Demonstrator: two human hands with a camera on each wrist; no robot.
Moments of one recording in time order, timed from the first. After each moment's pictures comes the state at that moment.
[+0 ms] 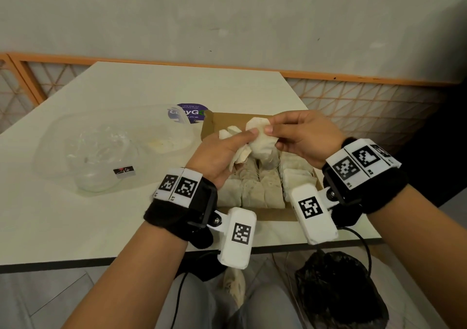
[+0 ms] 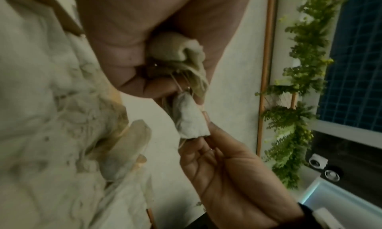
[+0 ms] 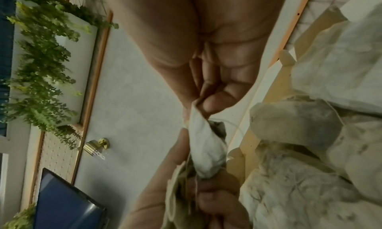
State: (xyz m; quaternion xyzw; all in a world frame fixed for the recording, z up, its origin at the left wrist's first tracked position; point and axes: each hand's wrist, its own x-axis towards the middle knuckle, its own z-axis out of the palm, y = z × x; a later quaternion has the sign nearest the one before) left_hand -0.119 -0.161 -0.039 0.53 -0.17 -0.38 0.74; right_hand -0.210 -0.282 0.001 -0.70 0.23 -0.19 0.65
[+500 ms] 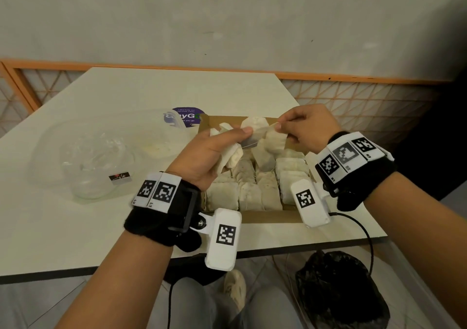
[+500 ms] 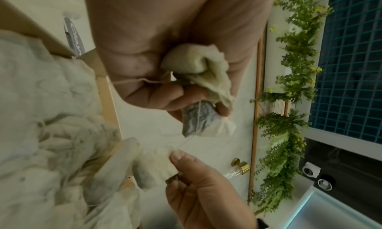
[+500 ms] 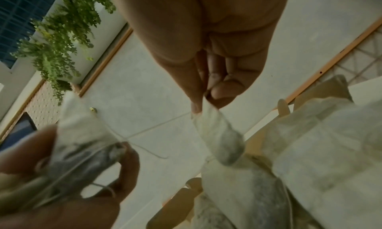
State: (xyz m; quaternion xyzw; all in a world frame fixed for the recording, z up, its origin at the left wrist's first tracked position) left_hand -0.116 -0.147 -0.024 0.52 -0.27 -0.38 0.72; right_hand -0.209 -0.315 0.000 -0.82 0.31 -0.23 0.42
